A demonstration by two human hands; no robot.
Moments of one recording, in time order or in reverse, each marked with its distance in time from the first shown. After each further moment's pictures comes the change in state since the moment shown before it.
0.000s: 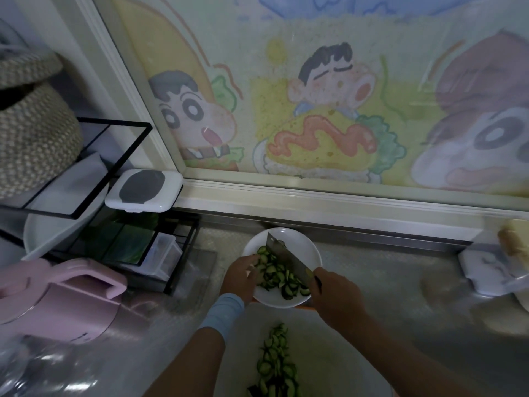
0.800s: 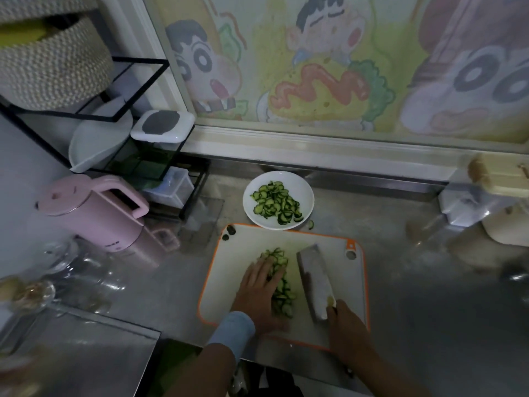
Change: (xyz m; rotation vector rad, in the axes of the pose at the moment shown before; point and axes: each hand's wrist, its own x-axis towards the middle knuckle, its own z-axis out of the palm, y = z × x) left_hand -0.218 -0.035 0.055 0.819 -0.322 0.353; right_hand -0.227 0.054 0.076 0.318 -0.267 0.325
